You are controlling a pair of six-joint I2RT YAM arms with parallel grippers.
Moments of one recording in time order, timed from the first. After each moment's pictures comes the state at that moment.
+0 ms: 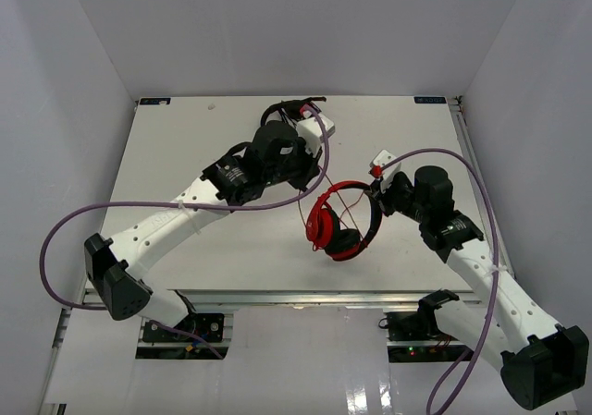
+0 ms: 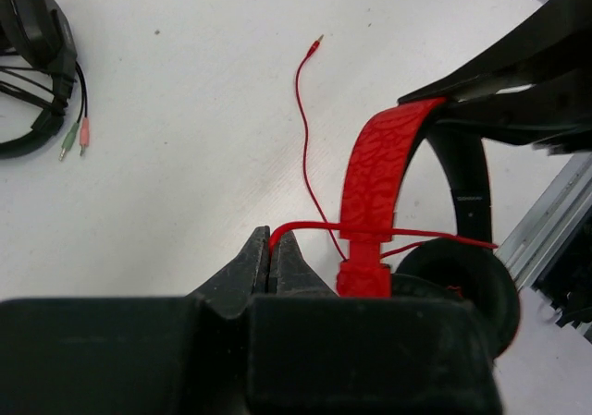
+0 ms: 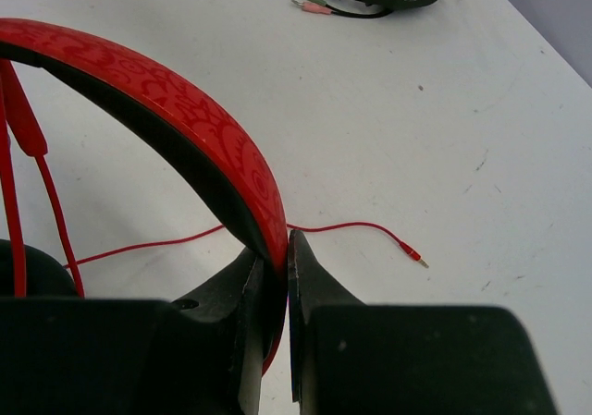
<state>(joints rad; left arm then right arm) -0.86 1.45 1.48 -0.50 -0.01 -0.05 0.40 0.88 0.70 -0.19 -0.35 -0.38</state>
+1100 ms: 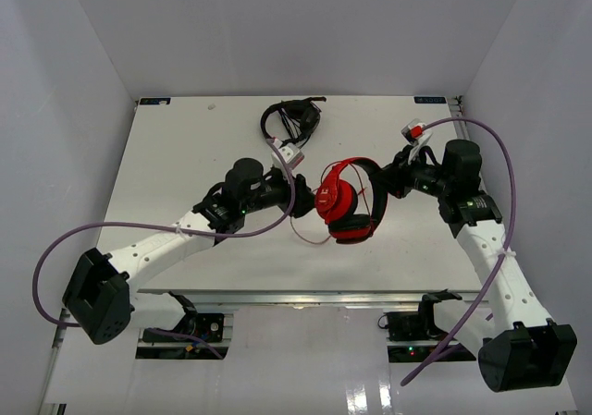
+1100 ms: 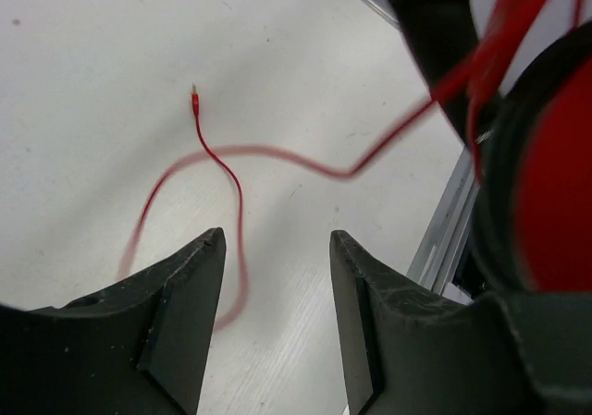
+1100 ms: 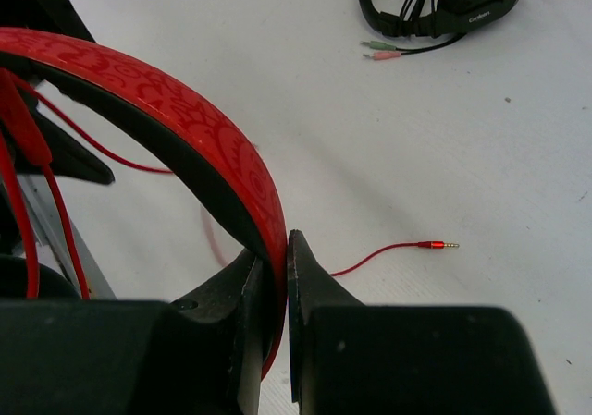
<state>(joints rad) -0.75 1.27 0.88 0.13 0.34 -0.24 0.15 0.98 0.89 -0.27 -0.77 -0.05</state>
